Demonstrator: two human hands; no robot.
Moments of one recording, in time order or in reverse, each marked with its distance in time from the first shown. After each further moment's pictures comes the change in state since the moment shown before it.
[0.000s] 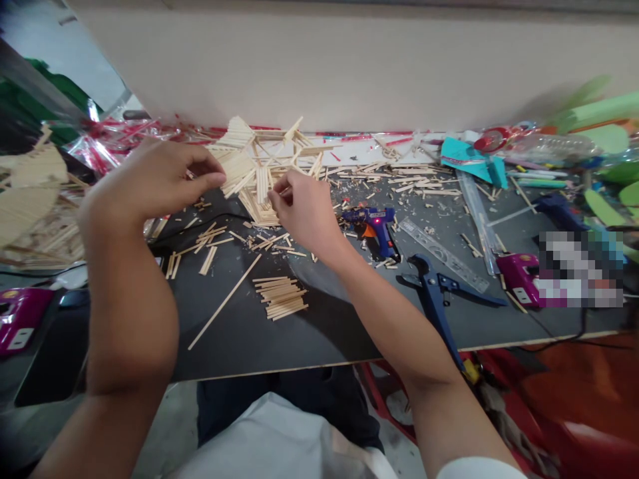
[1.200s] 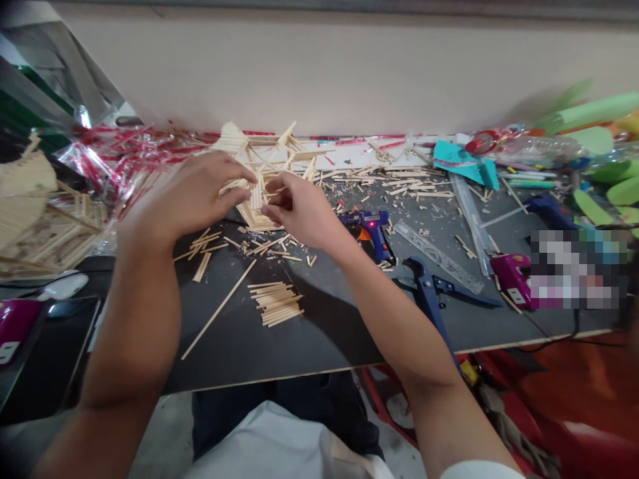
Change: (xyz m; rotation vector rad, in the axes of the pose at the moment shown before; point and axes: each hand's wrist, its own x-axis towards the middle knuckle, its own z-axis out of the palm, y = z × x) left_hand 0.013 0.022 0.031 0.016 0.036 0.183; right_hand 0.009 0.015 -0.011 0.227 -0.210 0.058
